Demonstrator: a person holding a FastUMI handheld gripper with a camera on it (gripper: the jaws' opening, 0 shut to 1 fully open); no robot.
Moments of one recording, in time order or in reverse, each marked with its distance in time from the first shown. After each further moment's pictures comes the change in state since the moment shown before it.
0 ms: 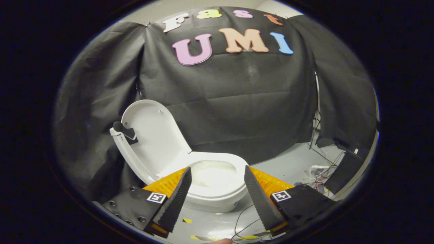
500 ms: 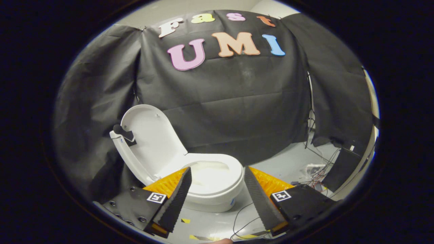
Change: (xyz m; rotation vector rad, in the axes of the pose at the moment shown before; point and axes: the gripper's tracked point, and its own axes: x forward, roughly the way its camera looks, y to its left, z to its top) arm -0.022 -0.012 0.008 -0.009 -0.046 -0.006
